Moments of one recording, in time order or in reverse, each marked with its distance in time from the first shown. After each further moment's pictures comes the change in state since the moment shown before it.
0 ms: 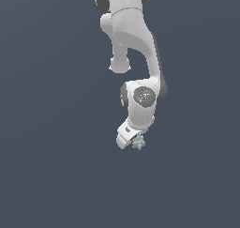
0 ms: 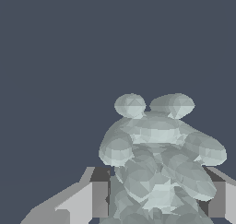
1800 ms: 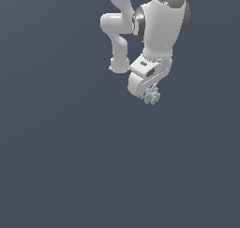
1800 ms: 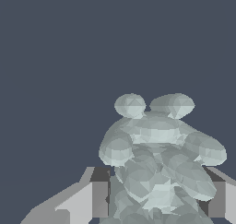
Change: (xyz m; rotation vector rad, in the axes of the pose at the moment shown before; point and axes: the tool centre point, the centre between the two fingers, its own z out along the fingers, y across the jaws) arm -0.060 -0.106 -0.200 -0.001 0.001 -0.001
